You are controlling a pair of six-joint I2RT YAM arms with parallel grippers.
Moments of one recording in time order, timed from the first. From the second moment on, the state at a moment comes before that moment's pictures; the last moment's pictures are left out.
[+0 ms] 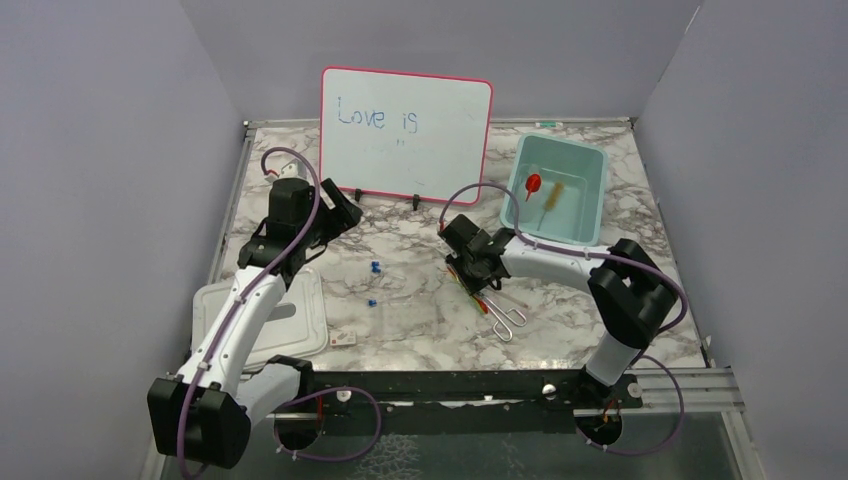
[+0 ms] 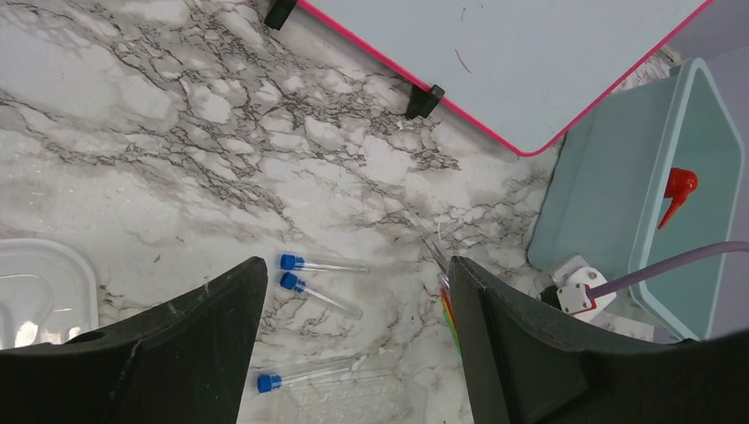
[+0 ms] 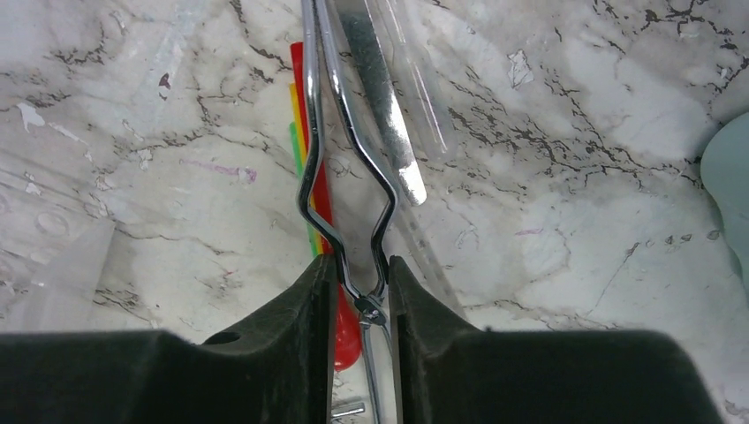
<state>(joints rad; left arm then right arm) -0.20 1.03 0.87 -0.40 0.05 -0.69 0.84 1.72 1.06 -0.55 0.17 0.20</state>
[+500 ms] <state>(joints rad) -0.20 1.06 0.87 -0.39 0.05 -0.69 0.84 1.71 1.03 -0.52 0.15 0.17</state>
